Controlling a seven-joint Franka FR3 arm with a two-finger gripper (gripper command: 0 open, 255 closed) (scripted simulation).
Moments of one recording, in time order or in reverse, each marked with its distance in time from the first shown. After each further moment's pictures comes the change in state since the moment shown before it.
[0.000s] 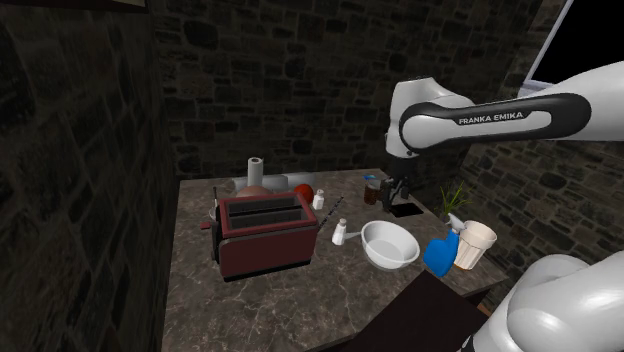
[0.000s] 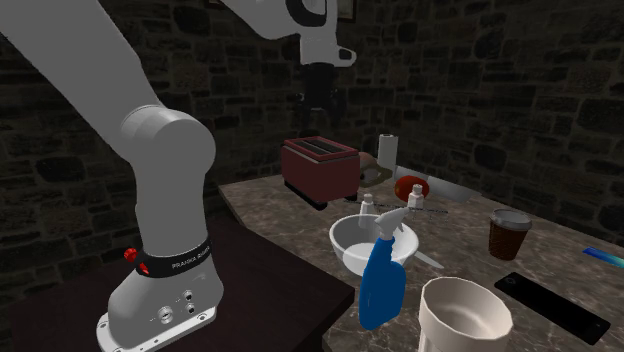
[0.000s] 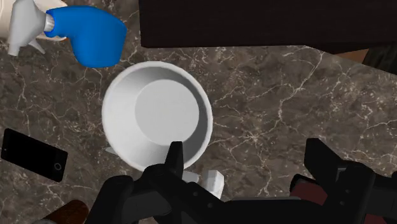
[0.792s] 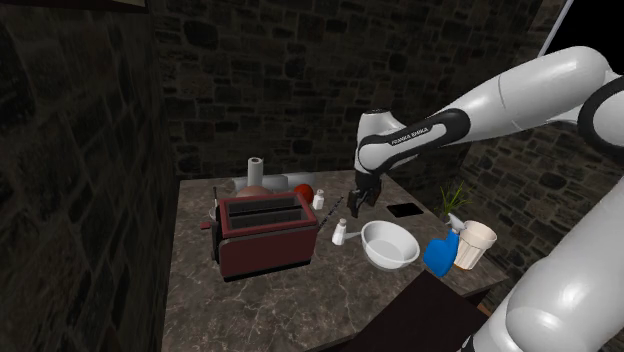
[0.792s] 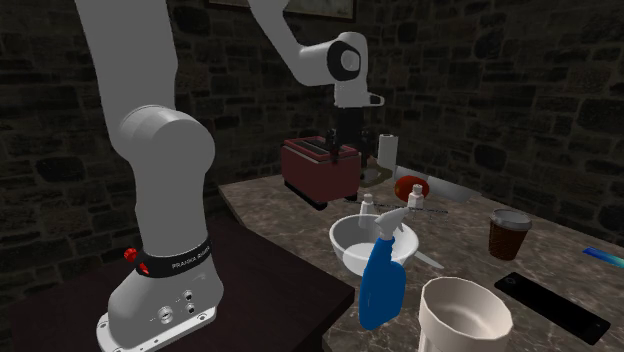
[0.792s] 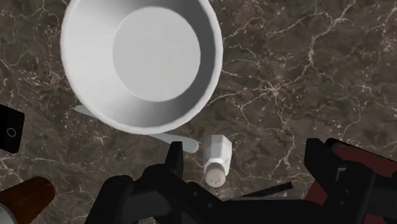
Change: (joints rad) arm -0.015 0.442 -0.045 0.141 0.010 0.337 -0.050
